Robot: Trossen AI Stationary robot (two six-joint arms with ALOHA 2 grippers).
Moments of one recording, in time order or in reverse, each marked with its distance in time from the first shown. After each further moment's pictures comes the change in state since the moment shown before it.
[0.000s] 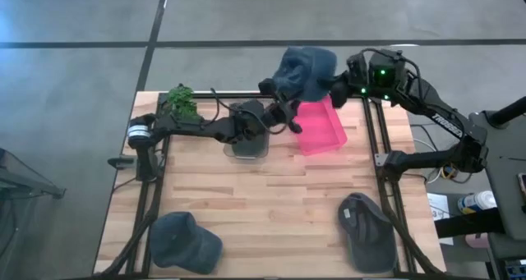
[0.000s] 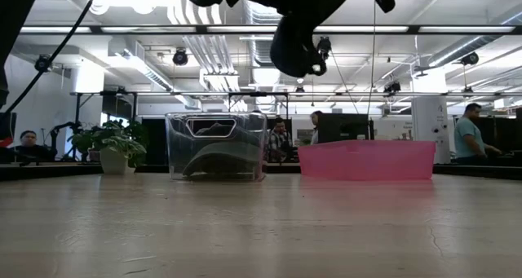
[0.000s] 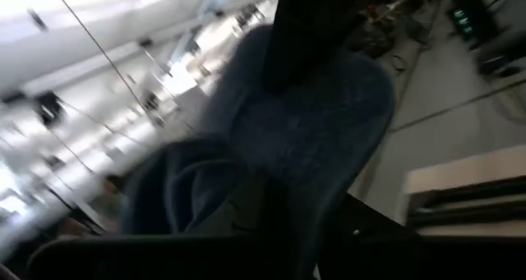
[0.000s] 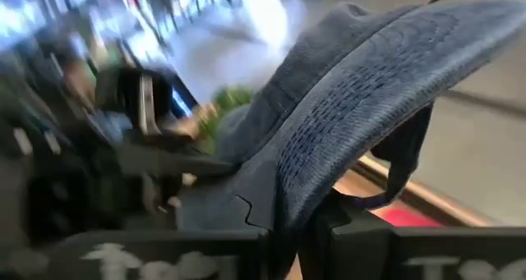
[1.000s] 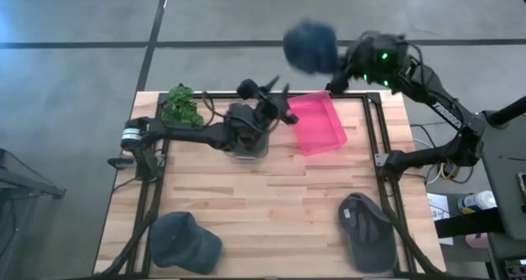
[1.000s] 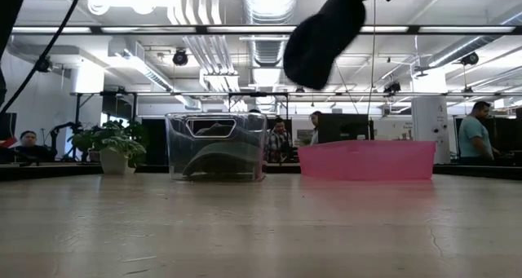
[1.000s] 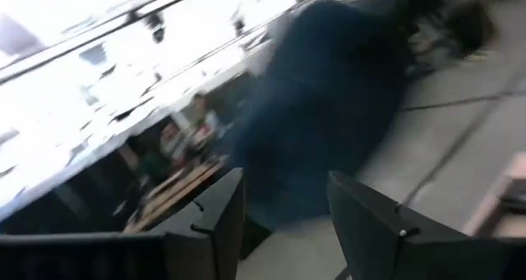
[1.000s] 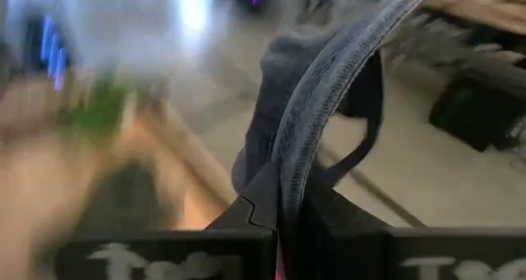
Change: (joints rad) left arm -0.083 -0.033 0.087 -0.010 -0.512 0.050; right arm 0.010 0.093 0.151 -0.061 0.192 -0.466
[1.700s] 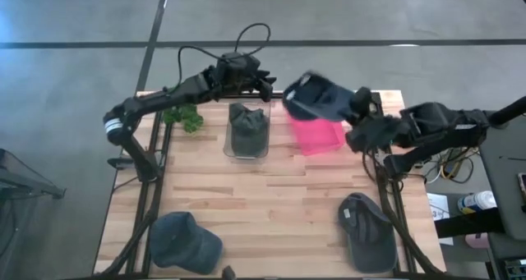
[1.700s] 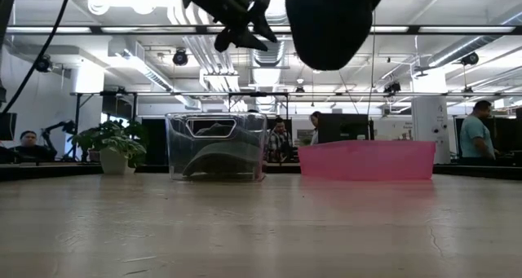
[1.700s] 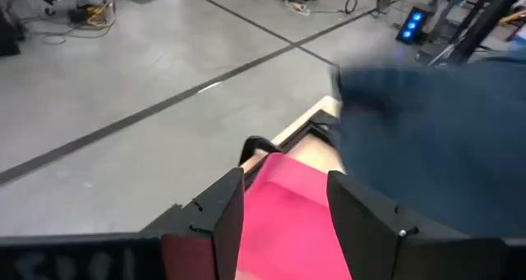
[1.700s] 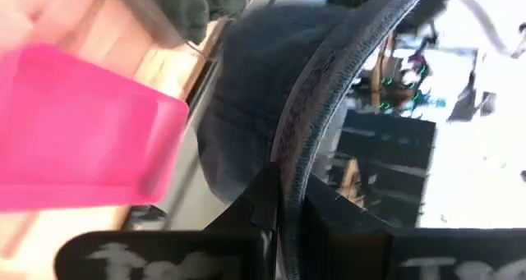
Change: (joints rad) left arm 0.428 -0.173 -0.011 -0.815 0.913 -1.063; right arm 0.822 -0.010 0.084 -0.603 0.702 -0.783
